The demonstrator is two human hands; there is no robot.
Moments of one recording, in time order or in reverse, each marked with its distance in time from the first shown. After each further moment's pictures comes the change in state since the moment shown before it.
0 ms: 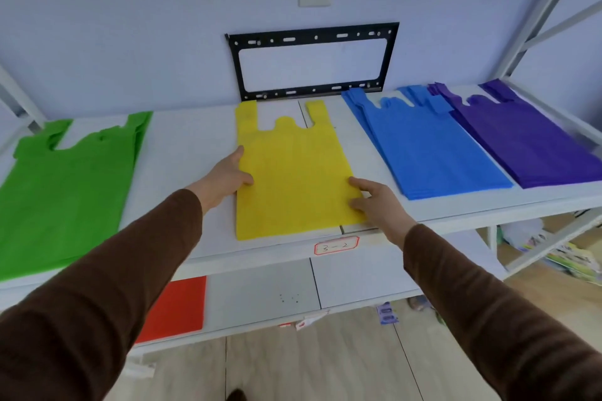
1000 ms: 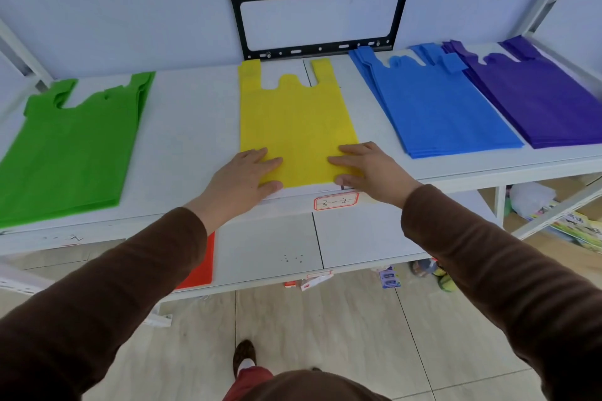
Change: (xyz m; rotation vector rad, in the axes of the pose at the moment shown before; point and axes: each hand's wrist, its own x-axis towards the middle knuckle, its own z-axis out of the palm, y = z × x) left_hand -0.107 -0.022 0.050 0.962 0.008 0.372; right_hand 0.000 0.027 -0.008 -0.773 -0.167 -0.580
